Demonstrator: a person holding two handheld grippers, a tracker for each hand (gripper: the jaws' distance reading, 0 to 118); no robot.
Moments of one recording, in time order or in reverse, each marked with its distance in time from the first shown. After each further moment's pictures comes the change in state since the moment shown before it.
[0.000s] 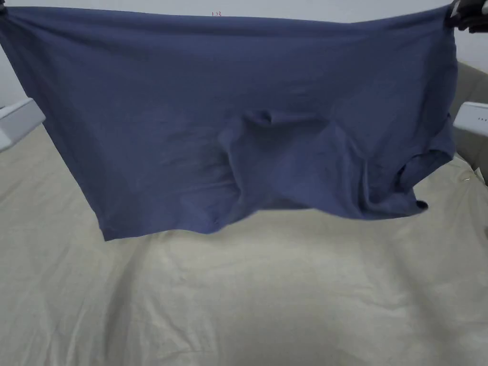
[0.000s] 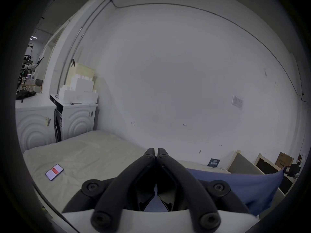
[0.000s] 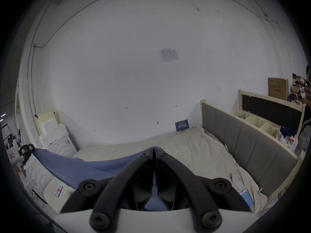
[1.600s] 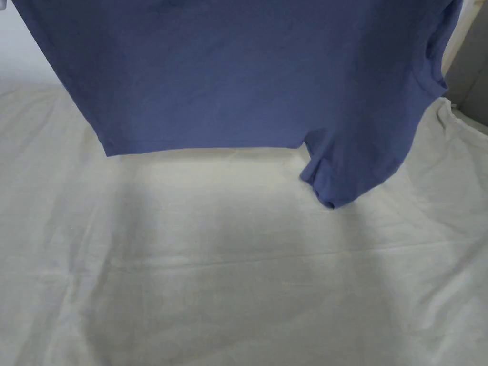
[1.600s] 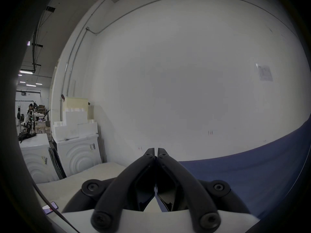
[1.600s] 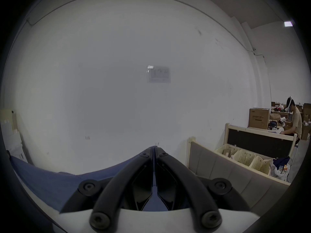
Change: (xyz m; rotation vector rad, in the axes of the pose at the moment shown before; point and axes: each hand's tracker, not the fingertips) left arm 0.131 -0.072 -0.401 0.099 0.223 -0.321; right arm -0.055 0.093 -0.367 0.160 -0.326 0.148
